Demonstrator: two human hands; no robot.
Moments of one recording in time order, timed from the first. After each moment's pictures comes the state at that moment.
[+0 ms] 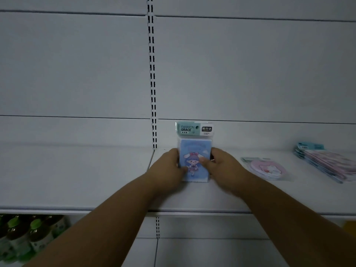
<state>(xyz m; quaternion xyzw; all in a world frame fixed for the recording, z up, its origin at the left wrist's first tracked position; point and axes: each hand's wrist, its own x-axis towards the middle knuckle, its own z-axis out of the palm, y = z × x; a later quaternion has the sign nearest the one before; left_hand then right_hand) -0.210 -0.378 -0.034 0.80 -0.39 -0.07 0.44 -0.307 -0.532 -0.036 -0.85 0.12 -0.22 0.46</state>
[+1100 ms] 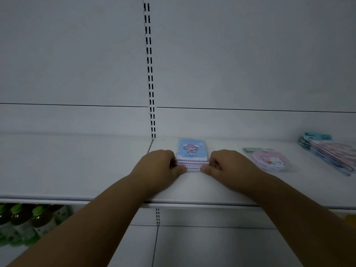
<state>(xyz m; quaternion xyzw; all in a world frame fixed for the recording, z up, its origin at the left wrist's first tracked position) -0.196 -0.370 -0.060 0.89 -0.40 0.10 0.20 -0.319 -0.555 -0.047 -0.98 0.08 -0.16 0.11</state>
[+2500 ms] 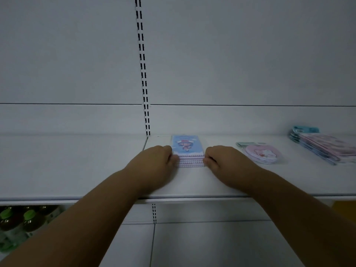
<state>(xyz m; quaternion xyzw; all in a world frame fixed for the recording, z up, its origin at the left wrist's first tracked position) -0.205 -0.363 -0.049 0.88 -0.44 0.10 0.17 -0.331 -0.547 -0.046 -0.98 0.06 -0.16 0.05</state>
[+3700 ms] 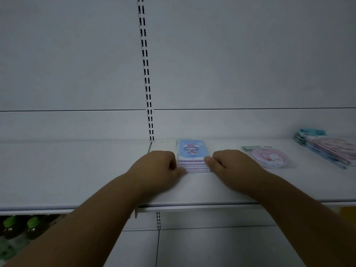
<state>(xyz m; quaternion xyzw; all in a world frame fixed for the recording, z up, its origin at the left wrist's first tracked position) -0.199 -0.359 -0.041 0.89 -0.42 0.06 0.17 -0.325 -0.546 -0.047 -0.97 0.11 -0.19 0.09</state>
